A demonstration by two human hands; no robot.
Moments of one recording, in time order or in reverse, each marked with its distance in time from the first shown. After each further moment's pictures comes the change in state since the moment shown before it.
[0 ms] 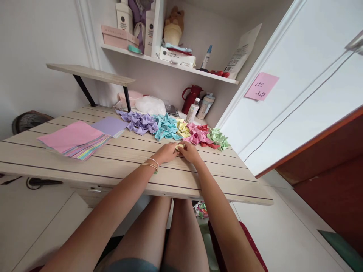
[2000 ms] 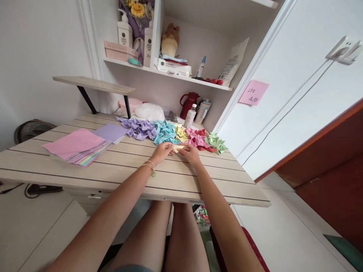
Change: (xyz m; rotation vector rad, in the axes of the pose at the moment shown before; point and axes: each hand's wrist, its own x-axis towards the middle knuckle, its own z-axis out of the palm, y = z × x) left_hand 0.013 -0.024 0.006 -0.933 0.224 -0.196; right_hand 0.003 0.003 0.001 0.743 0.065 0.102
